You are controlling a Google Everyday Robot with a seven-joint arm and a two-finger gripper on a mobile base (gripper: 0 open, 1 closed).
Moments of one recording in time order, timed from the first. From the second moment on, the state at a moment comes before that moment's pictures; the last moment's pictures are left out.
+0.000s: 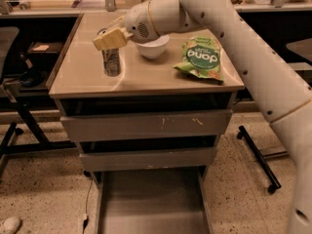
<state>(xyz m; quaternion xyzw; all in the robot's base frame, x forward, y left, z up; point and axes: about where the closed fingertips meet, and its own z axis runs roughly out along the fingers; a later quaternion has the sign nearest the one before) 0.647 0.118 0.964 -0.53 0.63 0.37 0.44</state>
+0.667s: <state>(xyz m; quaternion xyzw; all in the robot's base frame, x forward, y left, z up) 0.690 0.173 0.930 -0.56 0.62 0.43 0.34</state>
